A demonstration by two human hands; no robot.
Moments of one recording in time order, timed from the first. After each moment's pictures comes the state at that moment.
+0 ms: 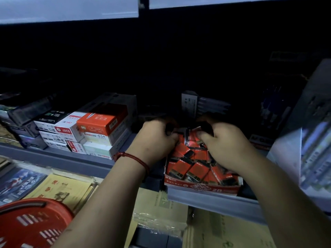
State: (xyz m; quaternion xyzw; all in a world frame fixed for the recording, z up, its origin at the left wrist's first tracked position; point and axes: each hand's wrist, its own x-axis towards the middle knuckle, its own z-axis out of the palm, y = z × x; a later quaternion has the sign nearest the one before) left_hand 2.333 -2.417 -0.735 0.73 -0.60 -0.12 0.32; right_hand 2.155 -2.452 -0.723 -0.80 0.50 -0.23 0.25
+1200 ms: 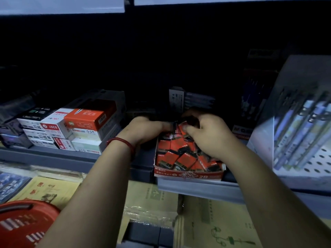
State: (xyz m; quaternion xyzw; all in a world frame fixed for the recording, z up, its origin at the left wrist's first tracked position) left_hand 2.332 -2.425 -0.730 0.73 -0.41 -0.37 0.40; right_hand 2.152 -2.459 -0.728 -0.80 0.48 -0.25 0.27
